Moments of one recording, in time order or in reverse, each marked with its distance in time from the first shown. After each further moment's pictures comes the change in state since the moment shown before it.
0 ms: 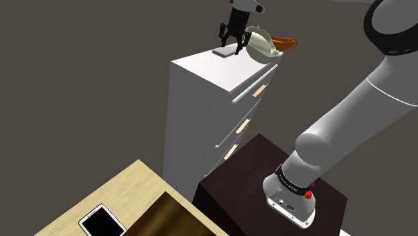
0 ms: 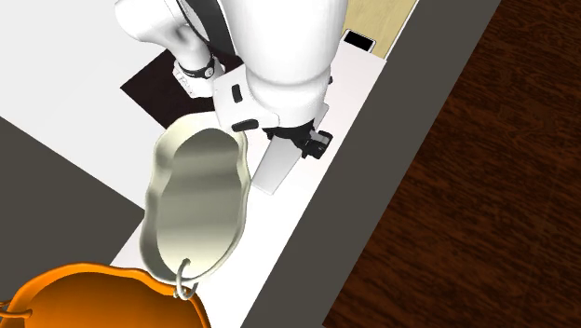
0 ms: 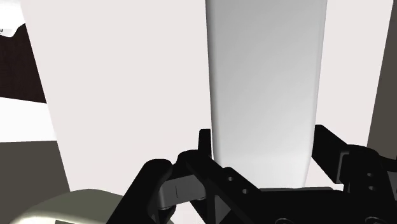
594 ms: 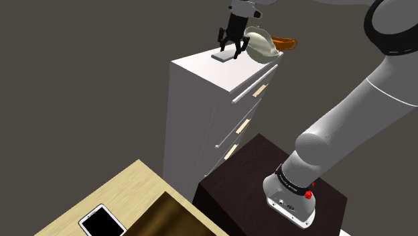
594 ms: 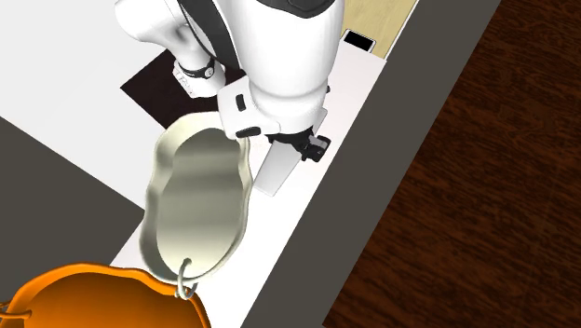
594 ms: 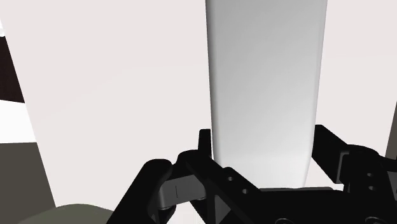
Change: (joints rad) arm 0.000 -0.002 0.000 -0.052 0.001 0.052 -0.001
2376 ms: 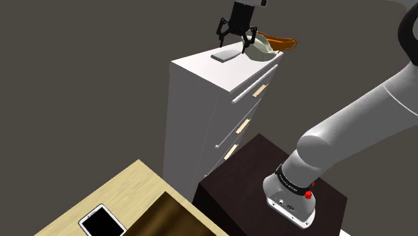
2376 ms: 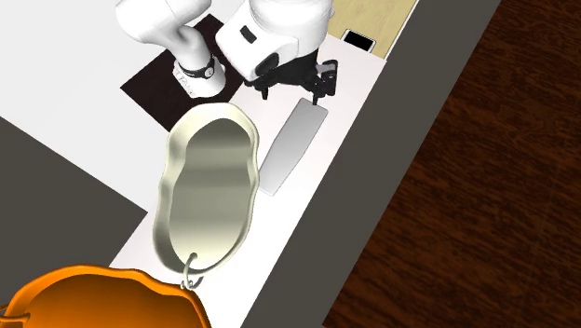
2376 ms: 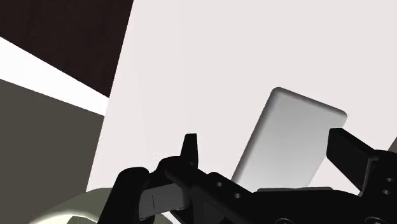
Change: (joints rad) arm 0.069 -0.160 0.020 -0.051 0.035 -0.133 -0.315
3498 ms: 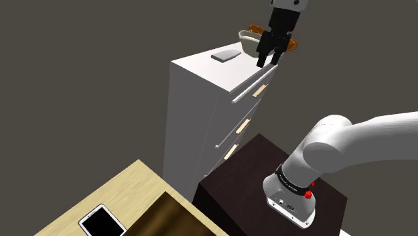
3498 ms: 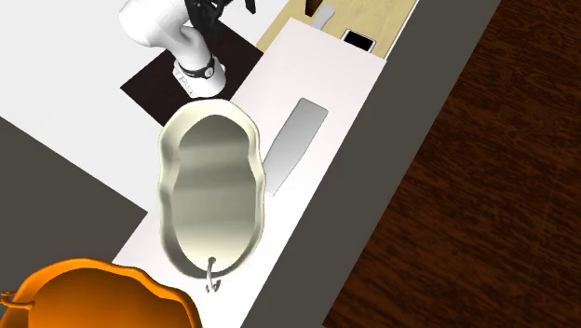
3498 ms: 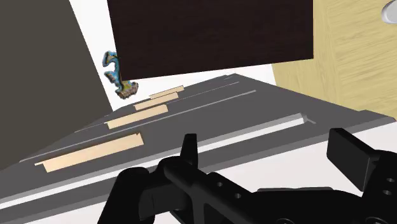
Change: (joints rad) arm 0.224 -0.501 -0.119 -0.336 -0.027 -0.230 -0.802
